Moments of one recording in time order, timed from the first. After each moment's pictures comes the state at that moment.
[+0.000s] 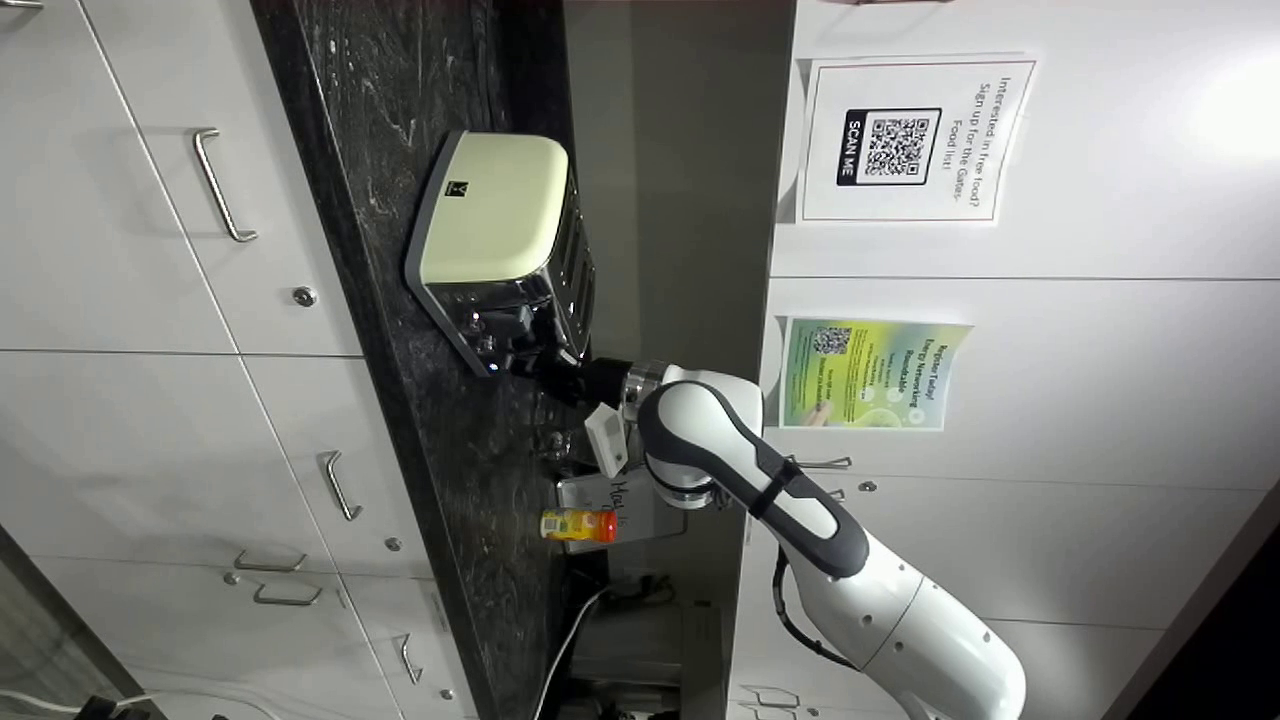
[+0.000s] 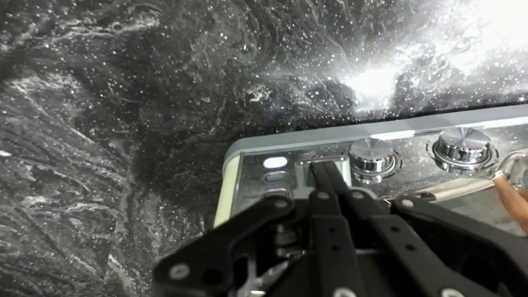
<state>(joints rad) -0.02 0.47 0.02 -1.98 -0.09 2.69 -0.04</state>
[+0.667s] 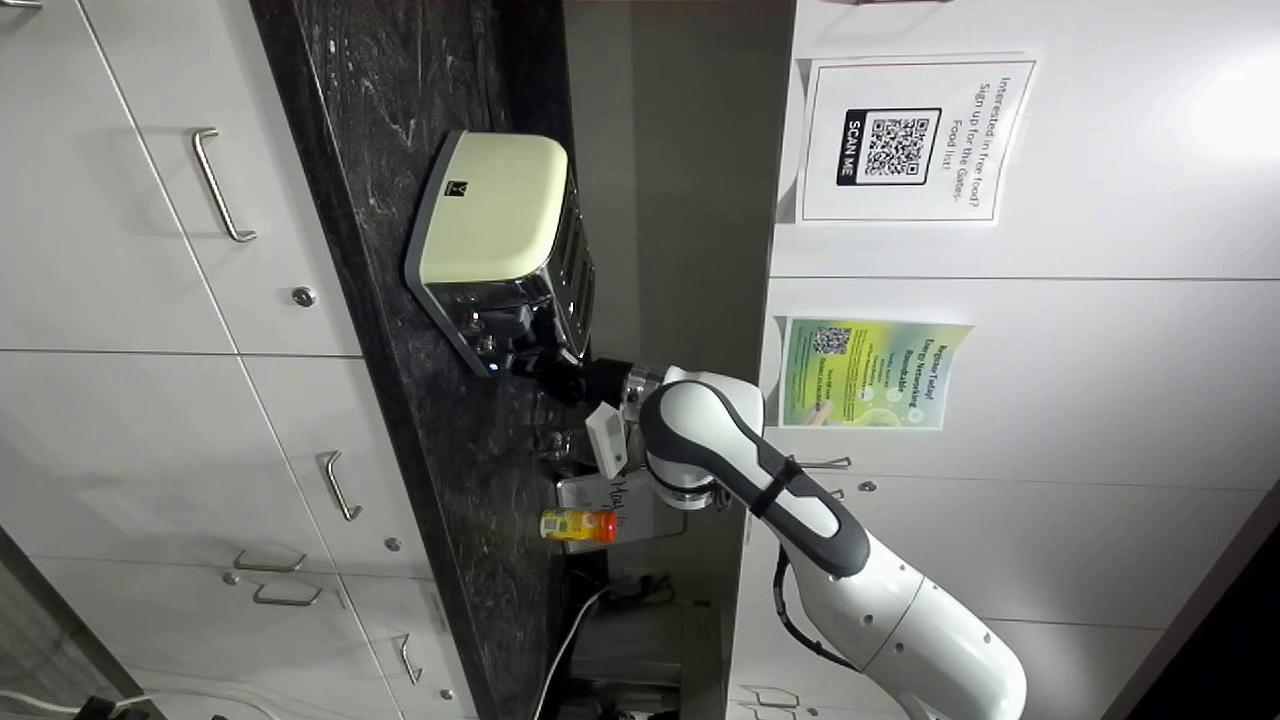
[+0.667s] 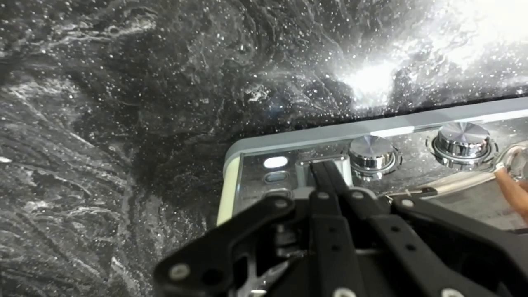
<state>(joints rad) -0.02 0.47 0.02 -1.98 -0.06 2.70 -0.03</state>
